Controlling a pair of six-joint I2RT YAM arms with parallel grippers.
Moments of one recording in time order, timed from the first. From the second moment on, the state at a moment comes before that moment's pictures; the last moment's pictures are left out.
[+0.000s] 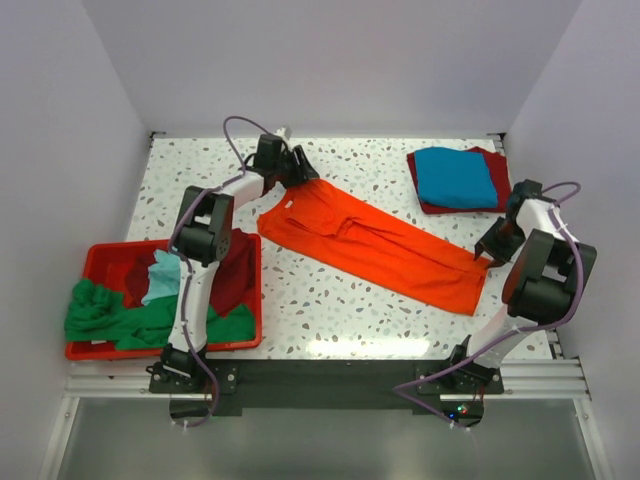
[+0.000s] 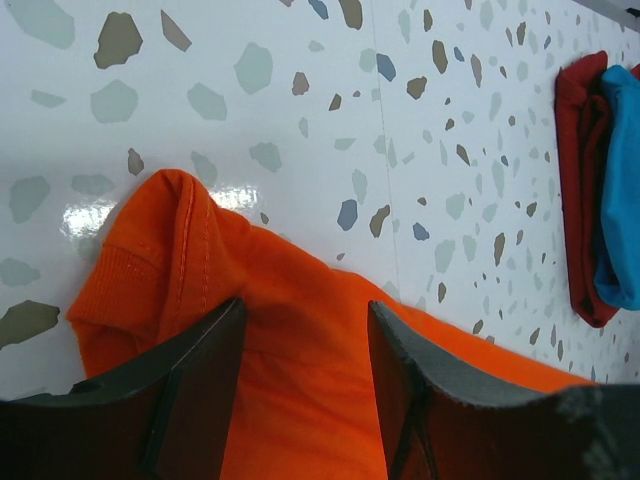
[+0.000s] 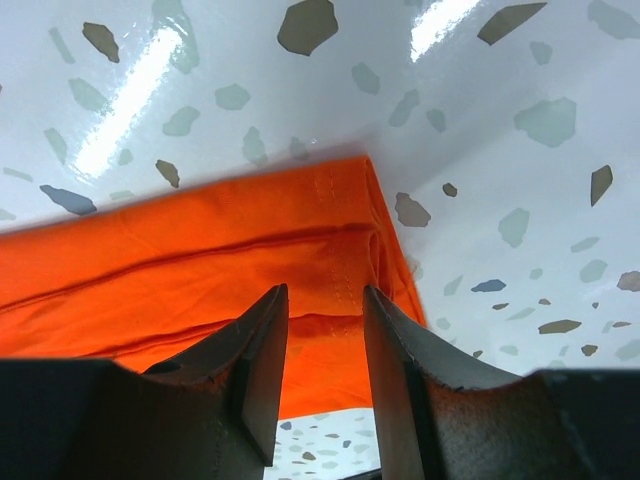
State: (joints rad) left arm -0.30 2.39 1.77 0.01 0.32 -0.62; right arm -0.39 1.73 1.18 -0.87 0.04 0.42
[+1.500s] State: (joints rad) left arm -0.33 2.33 1.78 -0.06 0.22 -0.50; right arm -0.42 1.57 1.04 -0.89 0.04 0.38
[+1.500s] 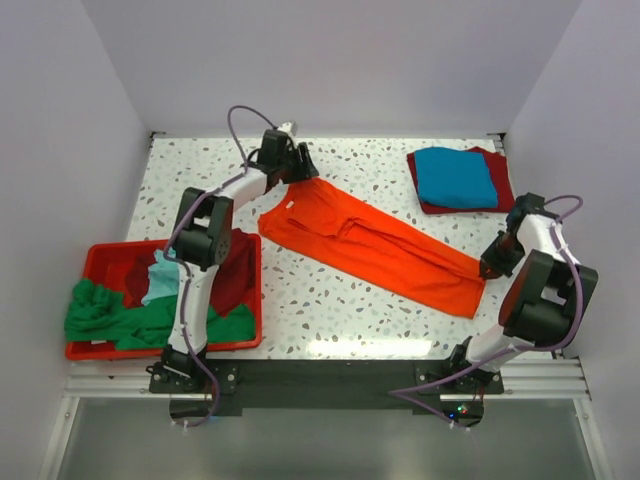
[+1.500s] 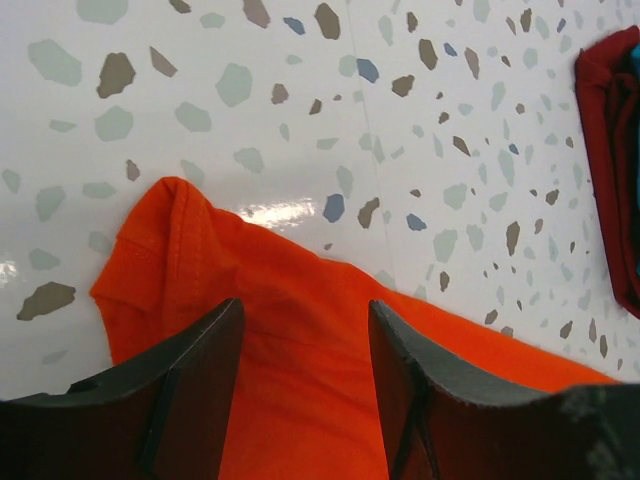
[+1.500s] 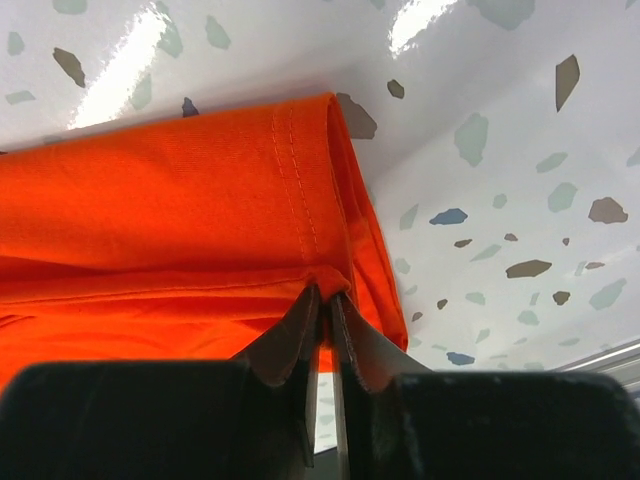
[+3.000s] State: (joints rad) left arm -0.48 2.27 1.68 -0.19 0.36 -0.42; right arm -0.39 1.60 1.02 -0.81 -0.02 0.41
